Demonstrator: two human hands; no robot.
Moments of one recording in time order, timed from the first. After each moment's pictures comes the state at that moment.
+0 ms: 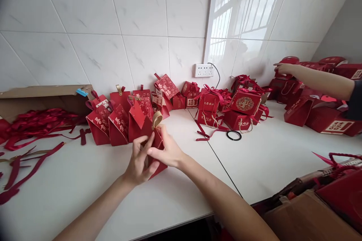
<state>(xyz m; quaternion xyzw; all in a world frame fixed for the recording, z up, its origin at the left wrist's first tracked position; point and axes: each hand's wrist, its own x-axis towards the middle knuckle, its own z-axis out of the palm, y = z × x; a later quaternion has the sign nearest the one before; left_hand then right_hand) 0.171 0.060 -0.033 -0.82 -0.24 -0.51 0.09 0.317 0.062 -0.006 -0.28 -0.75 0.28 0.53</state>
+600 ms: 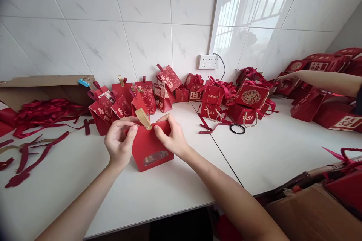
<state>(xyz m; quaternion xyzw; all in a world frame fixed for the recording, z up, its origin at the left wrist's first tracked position) 0.161 0.057 0.006 -0.66 -0.29 -0.68 -0.13 0.313 0.052 0.005 -0.36 -0.67 0.25 0.60</state>
